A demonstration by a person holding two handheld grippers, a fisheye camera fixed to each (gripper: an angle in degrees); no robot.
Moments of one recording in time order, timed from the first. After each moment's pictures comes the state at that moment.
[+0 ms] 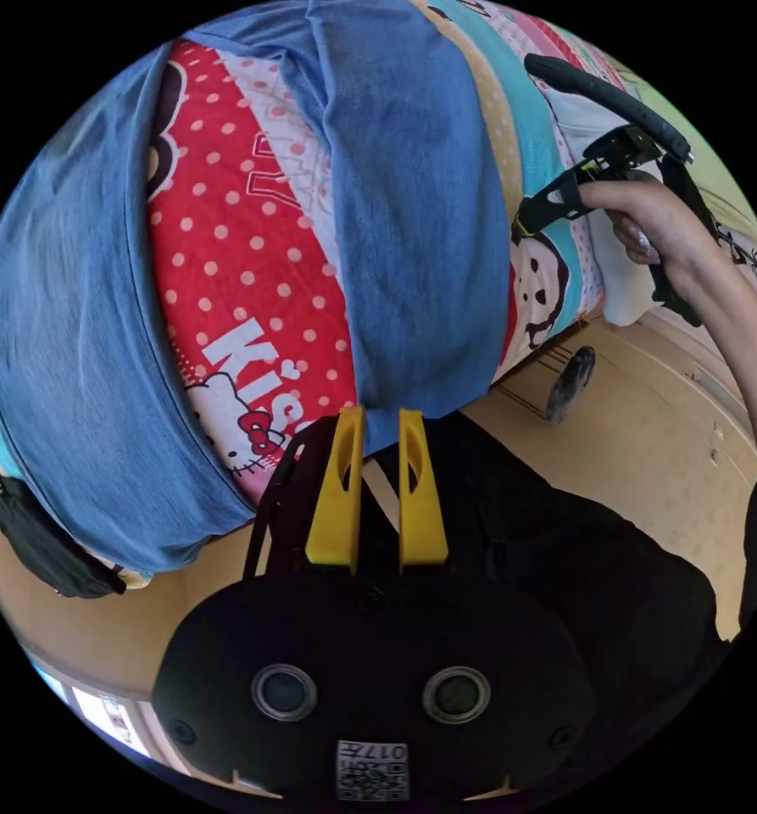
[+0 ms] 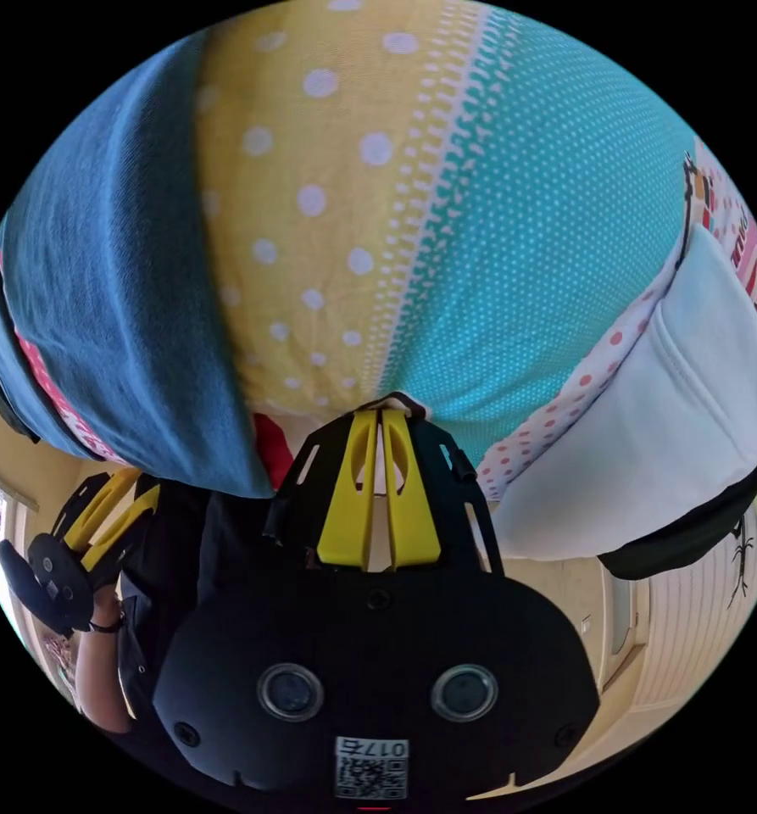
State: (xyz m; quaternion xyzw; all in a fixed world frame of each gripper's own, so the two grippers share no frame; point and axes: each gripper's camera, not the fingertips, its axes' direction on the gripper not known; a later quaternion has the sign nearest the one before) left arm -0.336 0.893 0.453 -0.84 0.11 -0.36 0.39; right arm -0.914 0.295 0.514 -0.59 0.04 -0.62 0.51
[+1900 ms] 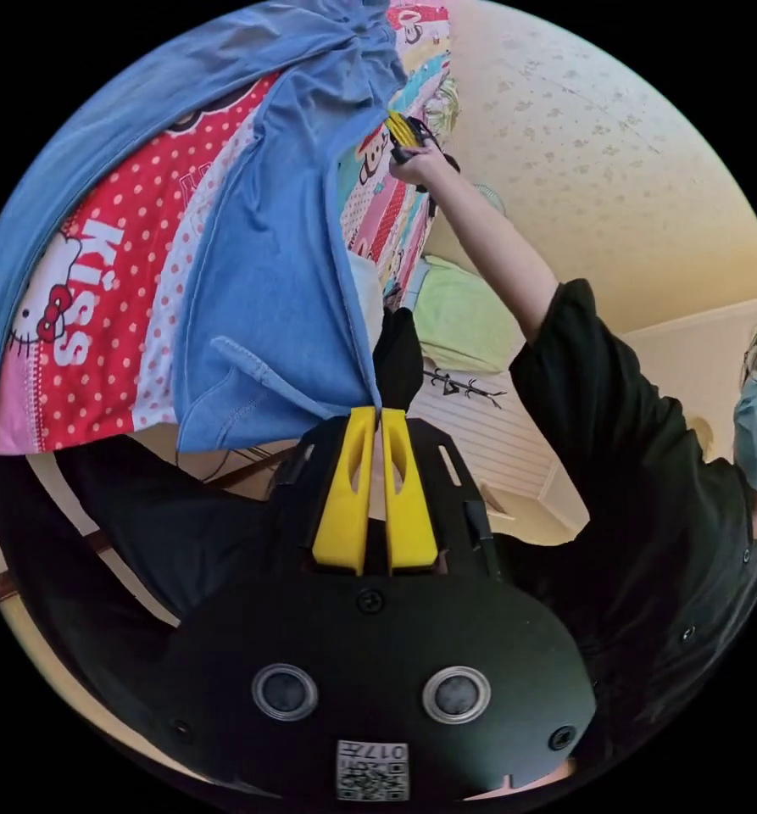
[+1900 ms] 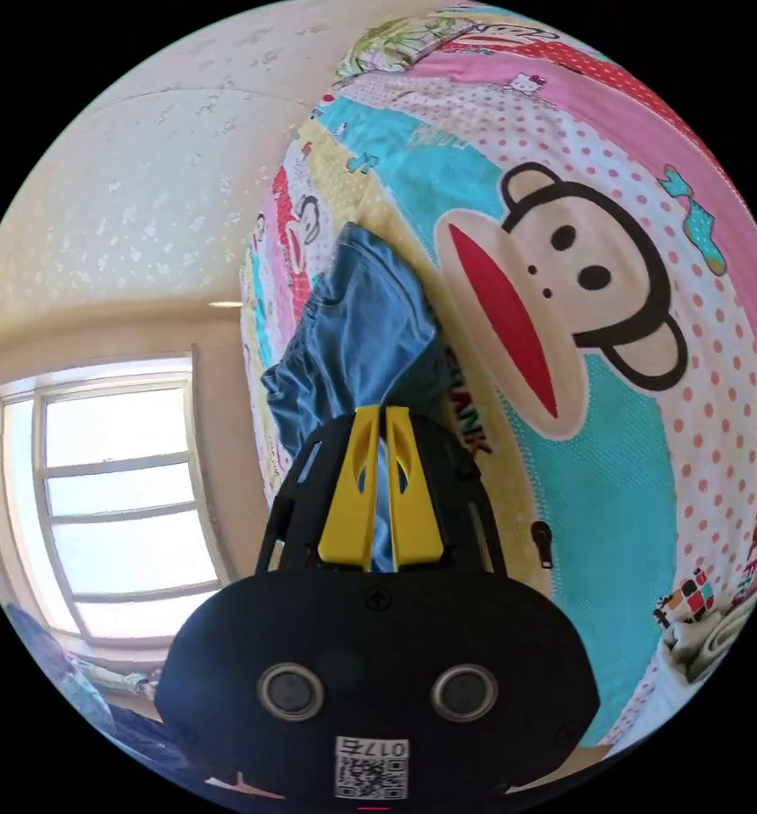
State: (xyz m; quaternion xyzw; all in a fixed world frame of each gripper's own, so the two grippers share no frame) left arm -0.509 0.617 0.233 -0.39 0.16 -0.79 0.45; right arm -0.865 0.019 0.688 -0.53 -0.51 -0.18 0.65
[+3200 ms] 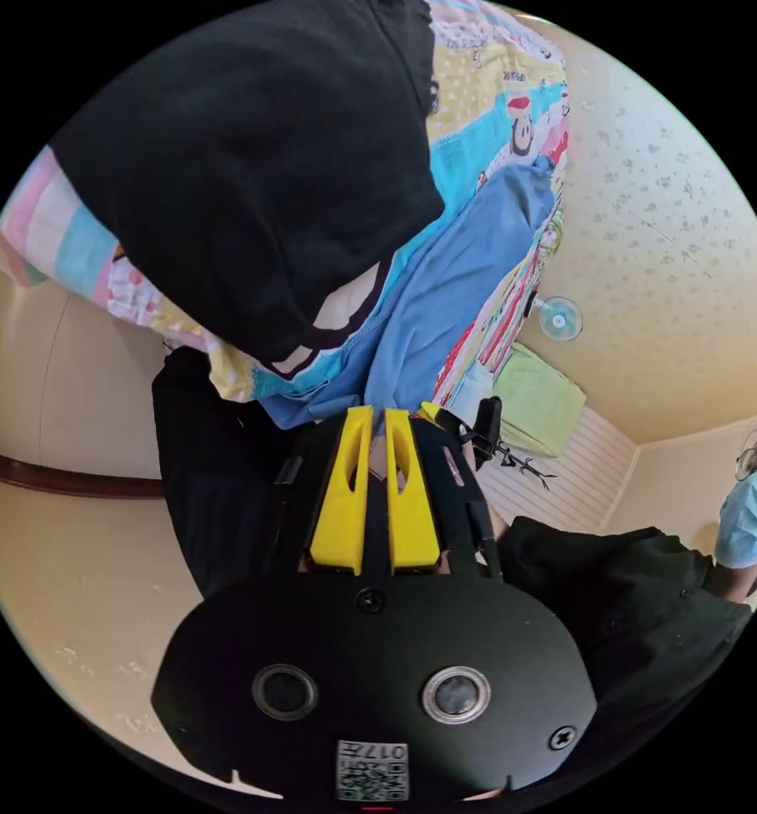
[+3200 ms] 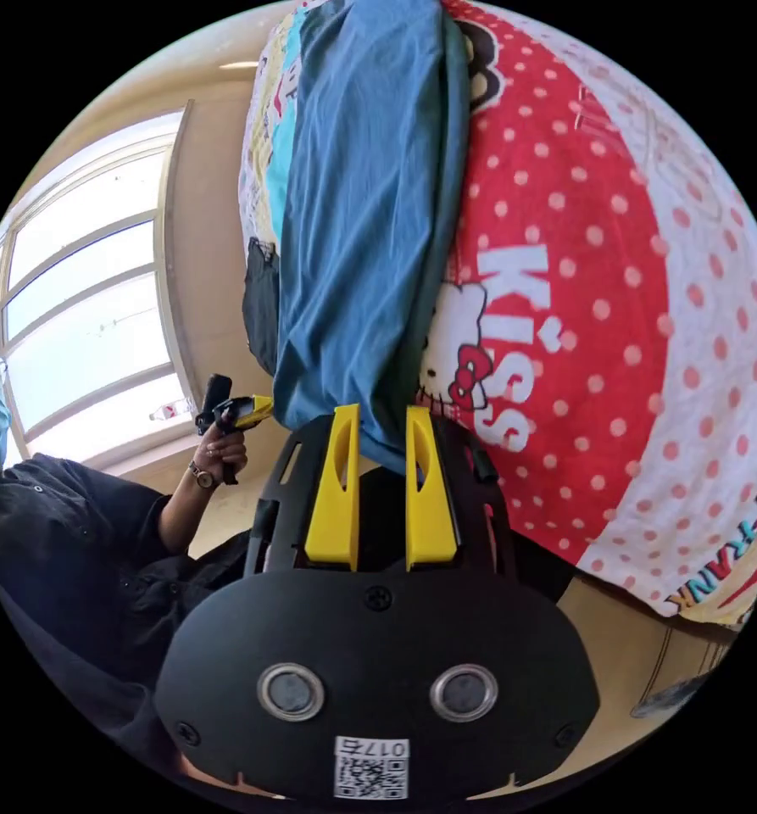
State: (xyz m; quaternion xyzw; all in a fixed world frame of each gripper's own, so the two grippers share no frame) left arm -0.672 0.565 -0.044 -0.46 -0.01 -0.79 0.39; right arm -0.509 0.411 0.554 -0.67 -0.43 -0.40 0.46
